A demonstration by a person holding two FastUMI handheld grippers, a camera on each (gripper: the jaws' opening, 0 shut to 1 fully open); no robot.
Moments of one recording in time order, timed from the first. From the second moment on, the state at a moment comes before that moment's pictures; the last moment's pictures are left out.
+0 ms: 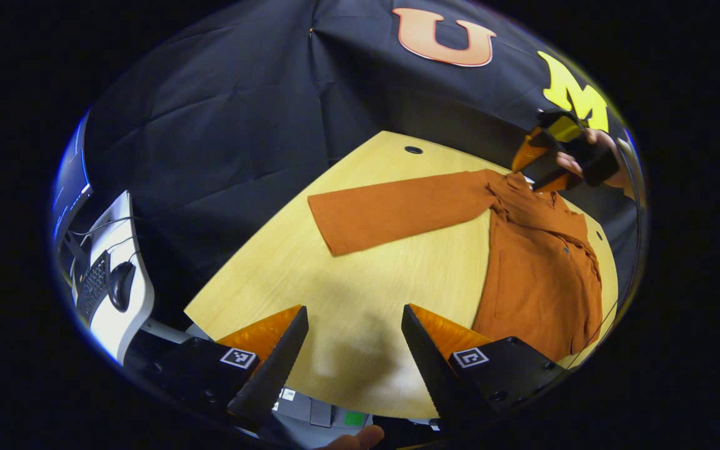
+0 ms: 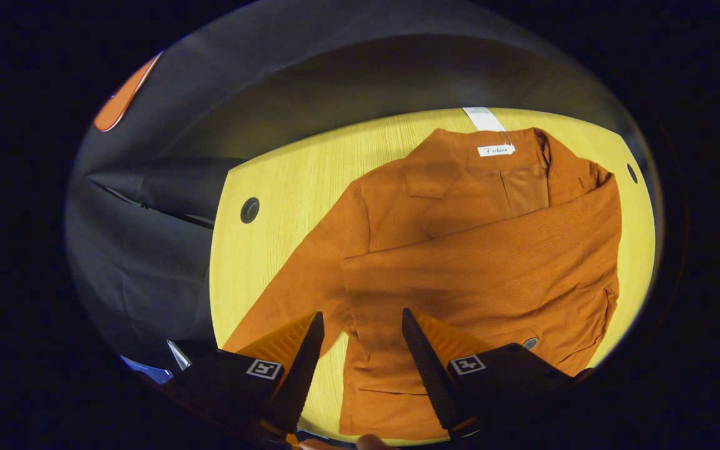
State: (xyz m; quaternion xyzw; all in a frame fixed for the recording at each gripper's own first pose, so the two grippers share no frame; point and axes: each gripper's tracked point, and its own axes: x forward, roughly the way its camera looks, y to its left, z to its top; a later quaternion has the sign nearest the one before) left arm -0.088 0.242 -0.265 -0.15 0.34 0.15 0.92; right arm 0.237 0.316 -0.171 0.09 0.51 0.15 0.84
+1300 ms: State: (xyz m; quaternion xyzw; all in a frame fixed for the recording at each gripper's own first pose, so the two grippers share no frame) left arm 0.030 0.312 -0.308 -0.33 0.58 0.19 0.72; right arm 0.024 -0.069 -0.148 0.09 0.40 0.08 0.91
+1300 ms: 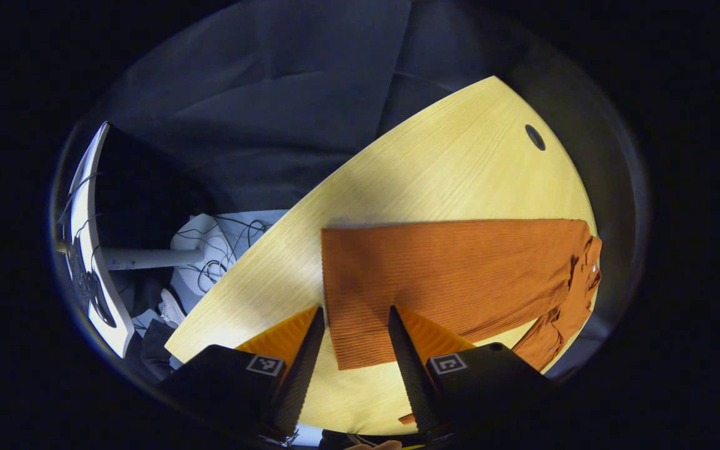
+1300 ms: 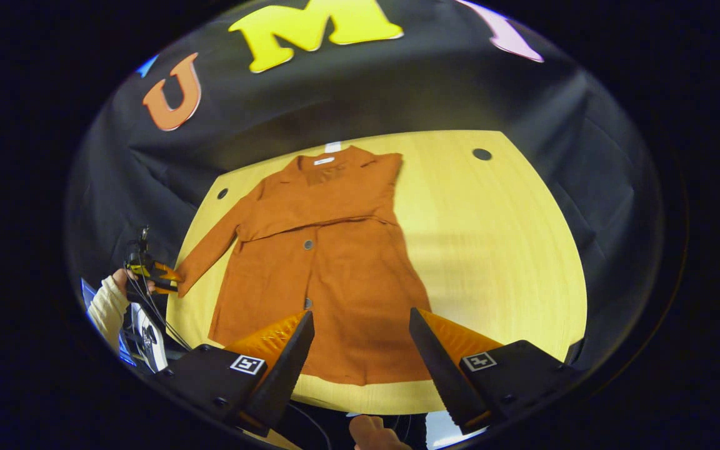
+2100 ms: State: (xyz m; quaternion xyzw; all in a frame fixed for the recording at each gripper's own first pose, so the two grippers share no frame) left arm 0.046 0.300 -0.298 -0.29 0.64 0.18 0.69; right arm -0.038 -0.174 -0.205 0.20 0.42 -0.02 0.88
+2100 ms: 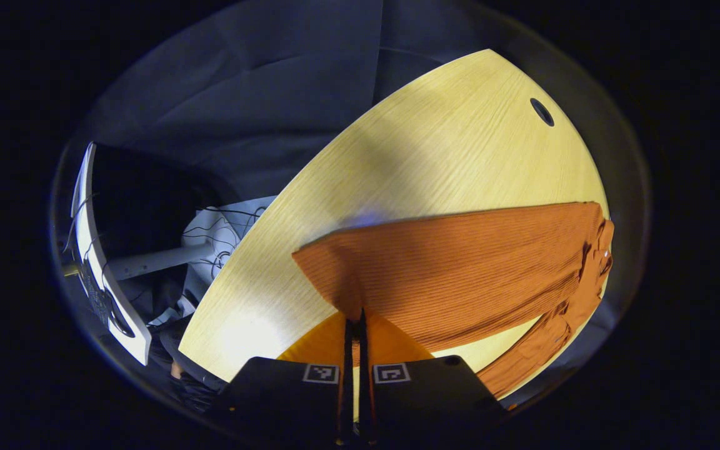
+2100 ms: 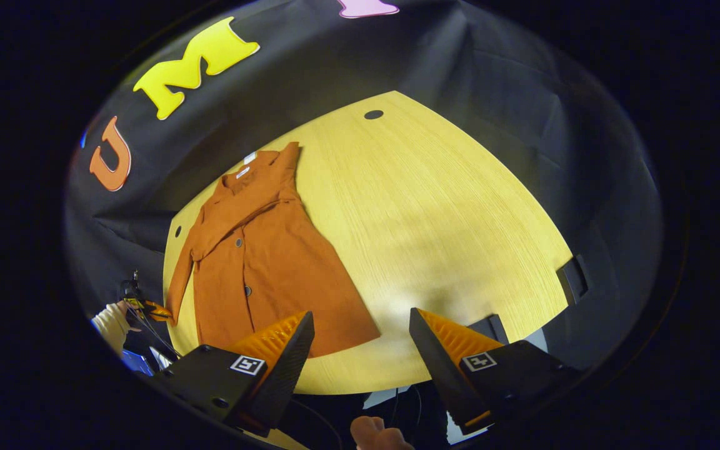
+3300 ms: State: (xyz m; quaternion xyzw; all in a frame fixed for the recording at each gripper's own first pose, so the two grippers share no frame) left arm 0.187 -0.015 -0.094 -0.13 0.55 -0.02 0.82; right arm -0.037 -0.247 -0.249 0.14 0.44 0.06 0.88
